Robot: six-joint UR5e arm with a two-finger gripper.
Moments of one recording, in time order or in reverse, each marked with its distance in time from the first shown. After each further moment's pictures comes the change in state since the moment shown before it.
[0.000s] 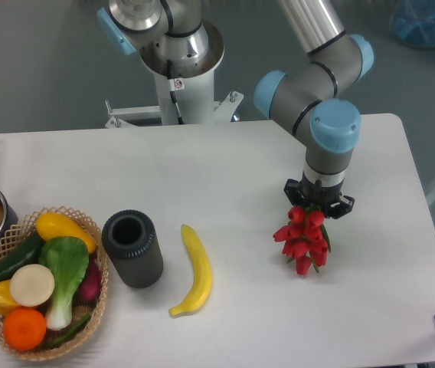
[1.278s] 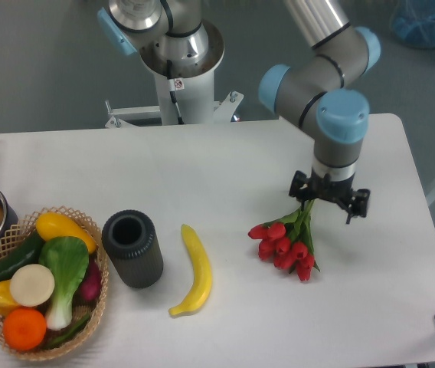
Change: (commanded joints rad) arm 0.090 0.074 0.031 -0.014 -0.020 0.202
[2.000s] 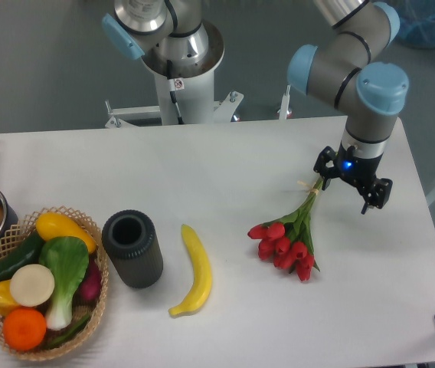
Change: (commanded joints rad) arm 0.080 -0.002 0.003 -0.055 -0.127 0.323
